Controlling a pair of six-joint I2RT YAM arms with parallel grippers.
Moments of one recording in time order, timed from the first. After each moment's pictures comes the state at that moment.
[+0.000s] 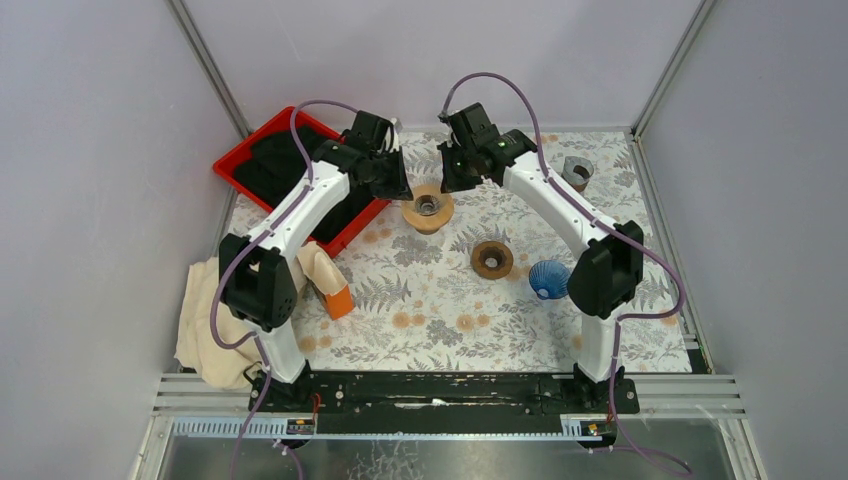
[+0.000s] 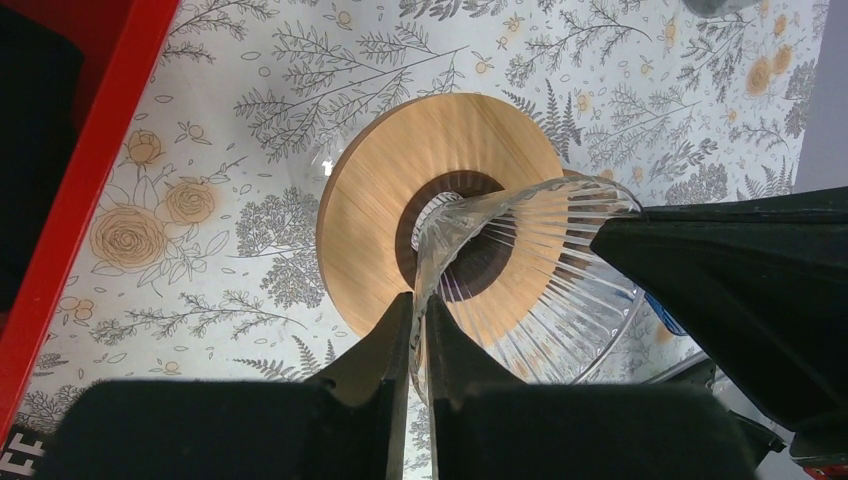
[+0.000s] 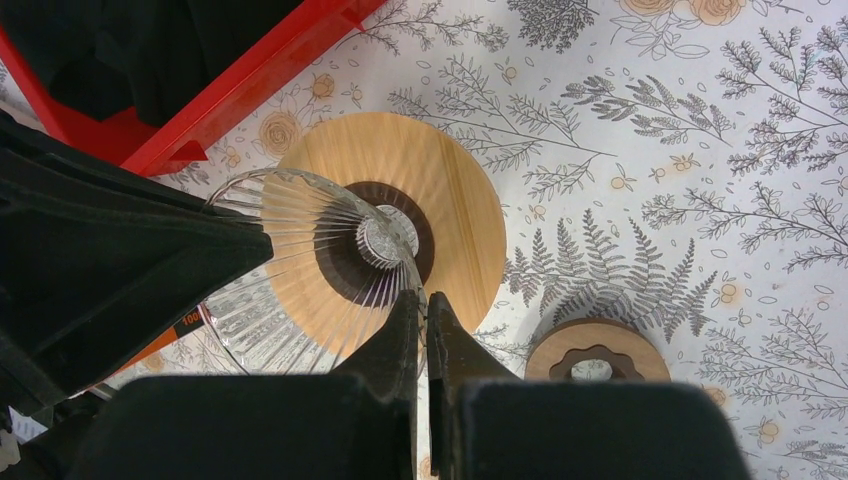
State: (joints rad) left arm -0.39 1.79 1.66 -0.77 0.27 -0.46; right arm 0.59 1.95 1.92 -0.86 -0.04 0.33
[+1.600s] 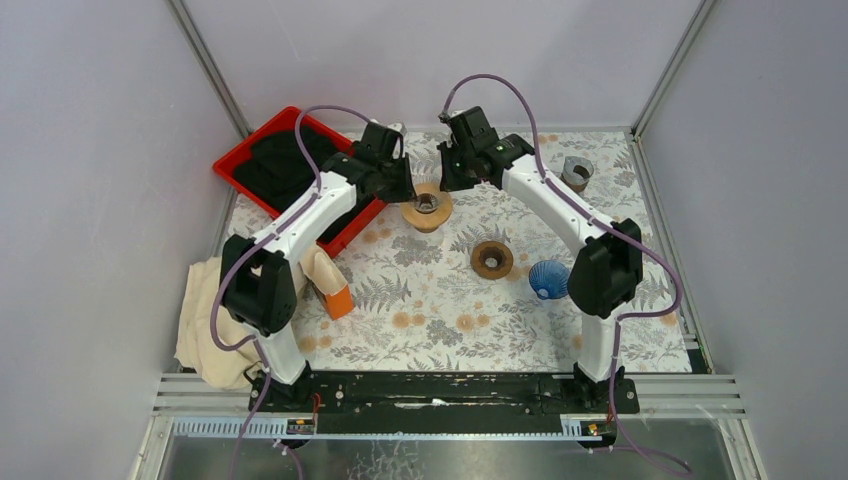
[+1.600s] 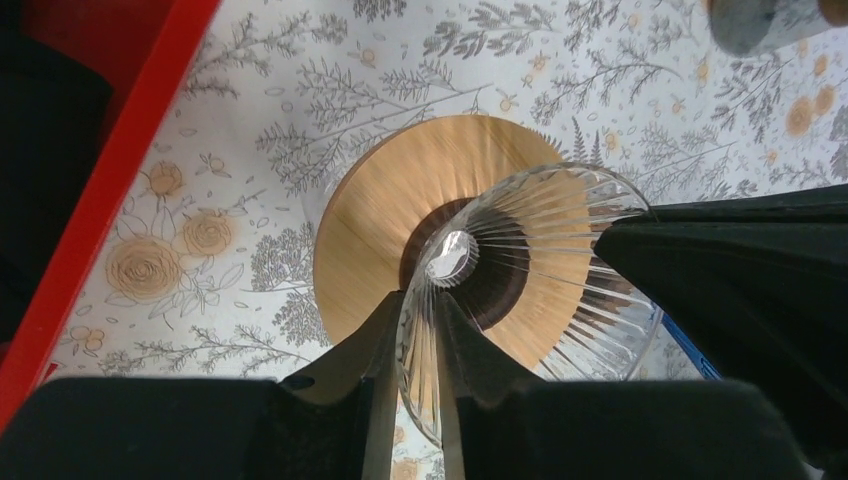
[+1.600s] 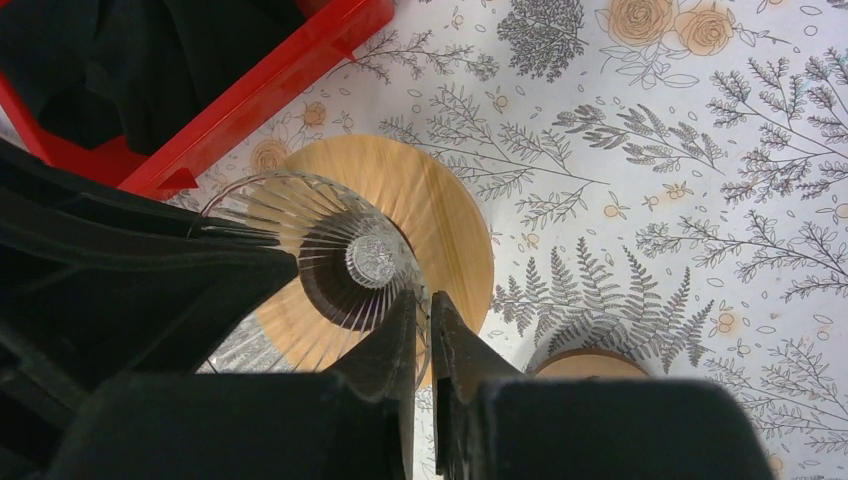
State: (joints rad) left arm -0.44 1.76 1.55 -0.60 0.13 -0.48; right arm 0.59 1.95 1.86 -0.75 -0.03 0.32
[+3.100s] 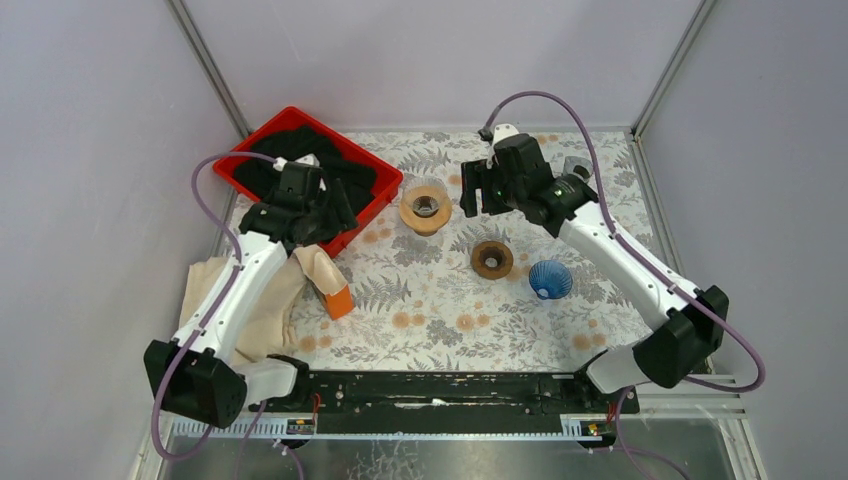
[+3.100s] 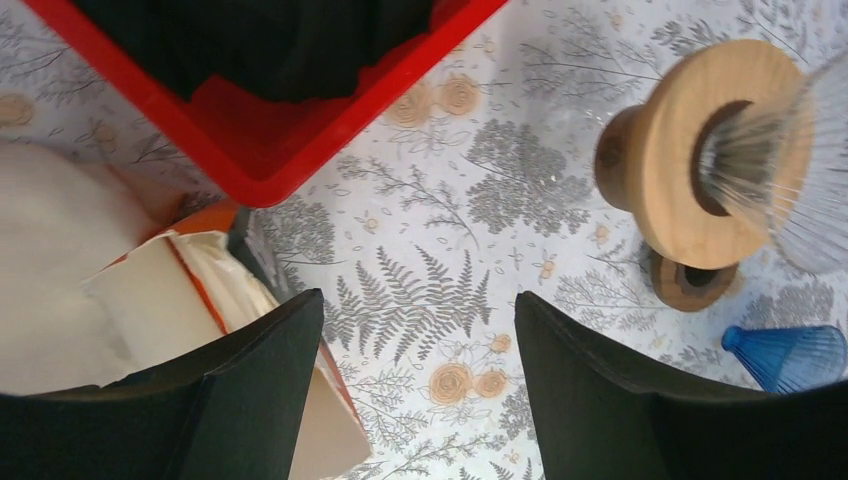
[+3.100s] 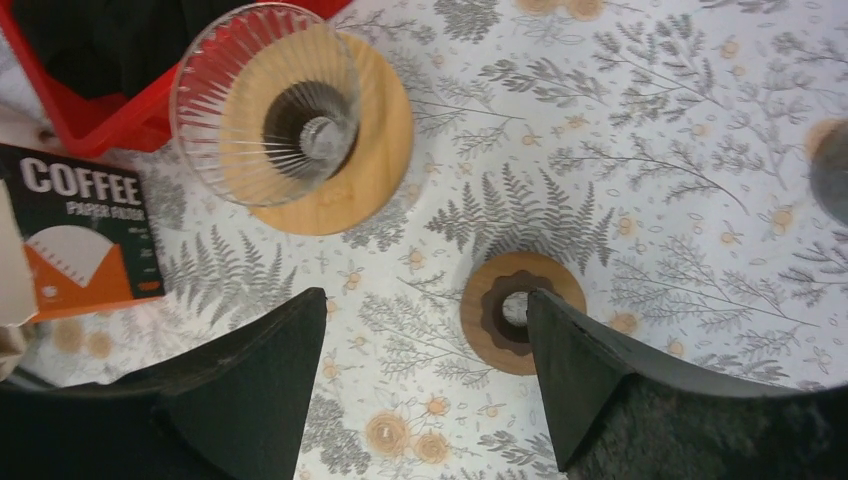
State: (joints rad) left arm -0.25 1.24 1.17 -0.78 -0.02 -0.56; right arm 0.60 1.48 1.47 -0.67 0.07 0.28
